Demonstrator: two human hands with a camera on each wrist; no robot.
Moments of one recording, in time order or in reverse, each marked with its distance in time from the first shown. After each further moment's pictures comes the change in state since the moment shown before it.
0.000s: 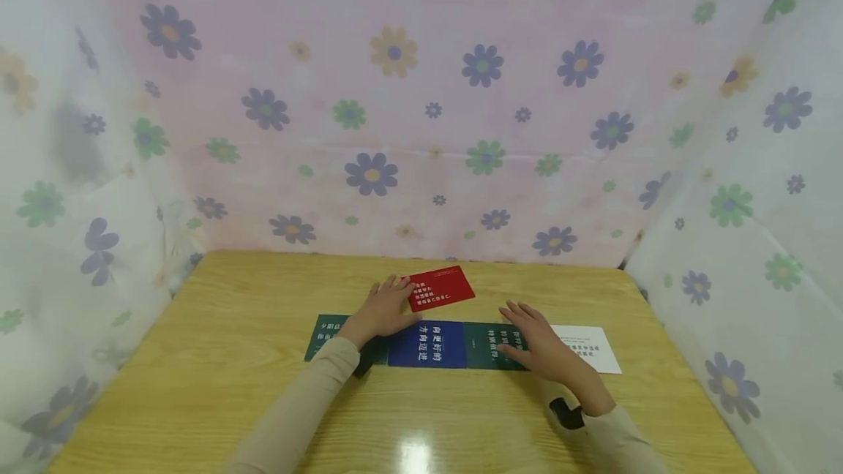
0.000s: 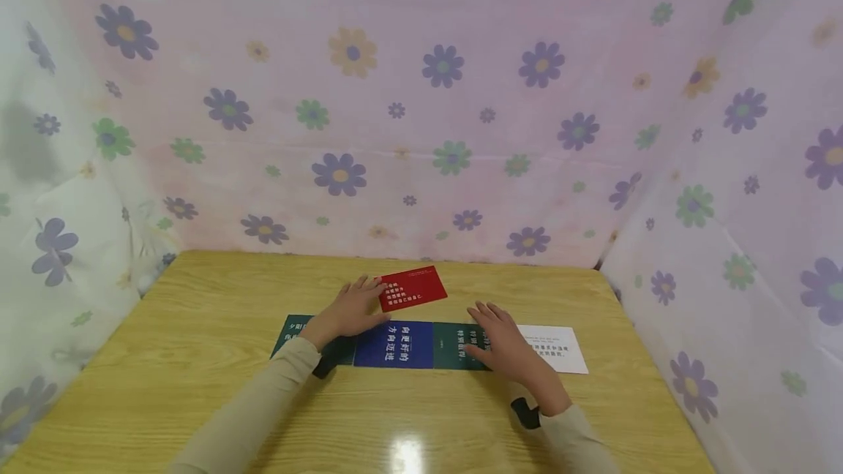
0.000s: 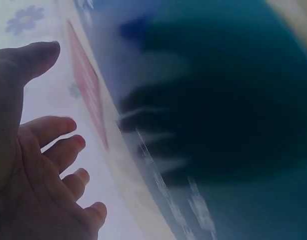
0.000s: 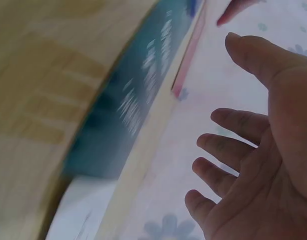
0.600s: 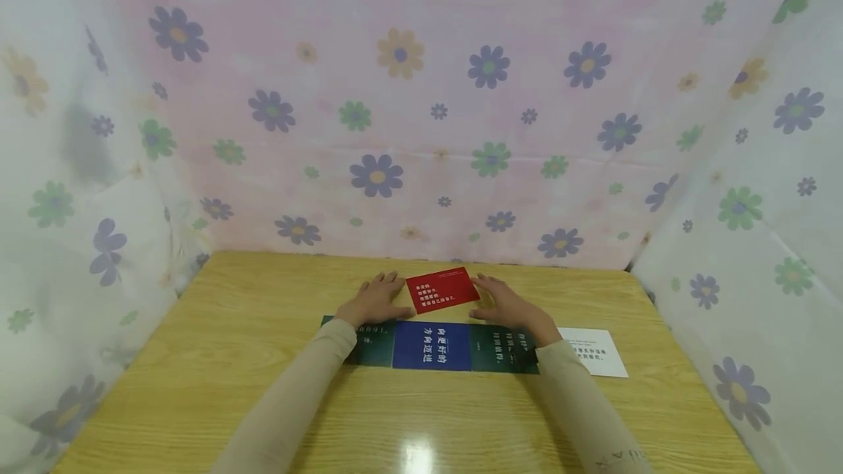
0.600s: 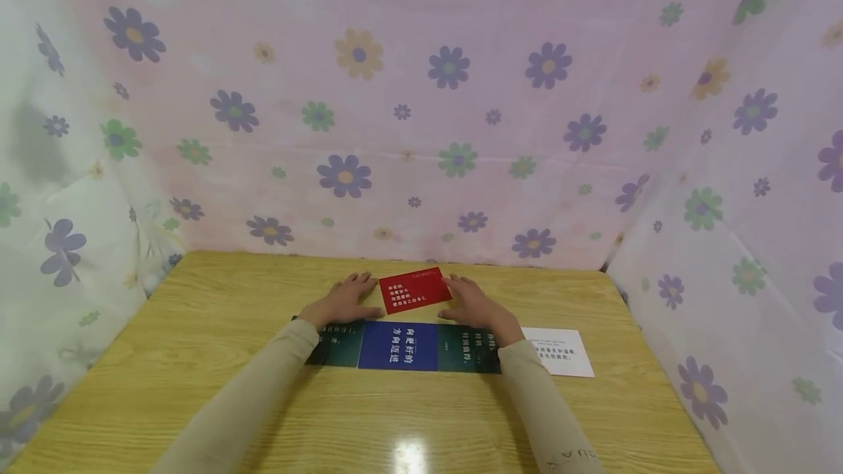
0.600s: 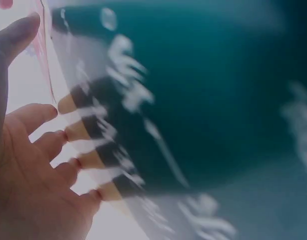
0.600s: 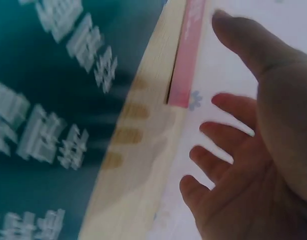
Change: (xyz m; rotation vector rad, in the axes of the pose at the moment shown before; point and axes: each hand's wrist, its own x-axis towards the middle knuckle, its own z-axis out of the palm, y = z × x) left_hand 0.012 -0.040 -0.007 -0.053 -0.094 -0.041; right_hand 0.104 0.008 0.012 0.060 -0.160 0.015
